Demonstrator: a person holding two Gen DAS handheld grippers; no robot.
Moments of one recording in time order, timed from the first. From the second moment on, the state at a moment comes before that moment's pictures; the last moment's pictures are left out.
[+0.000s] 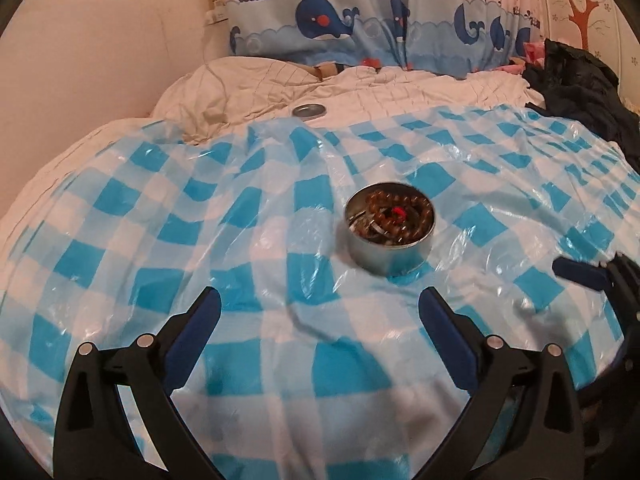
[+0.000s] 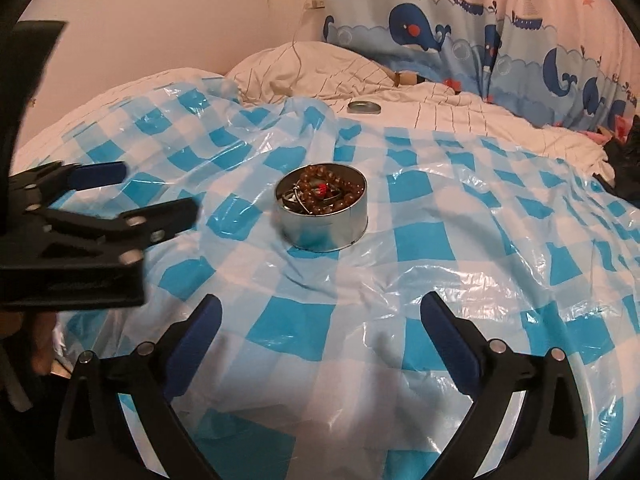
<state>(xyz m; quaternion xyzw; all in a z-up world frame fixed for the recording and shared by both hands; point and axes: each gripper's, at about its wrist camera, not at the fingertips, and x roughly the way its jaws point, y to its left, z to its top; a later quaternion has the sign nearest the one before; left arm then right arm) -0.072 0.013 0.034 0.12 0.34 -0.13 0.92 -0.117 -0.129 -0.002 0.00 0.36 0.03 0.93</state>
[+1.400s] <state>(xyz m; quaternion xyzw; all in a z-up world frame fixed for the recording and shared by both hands) -0.048 -0.001 0.012 0.10 0.38 -0.12 0.91 -0.084 -0.149 -0.039 0.05 0.40 -0.01 0.92</state>
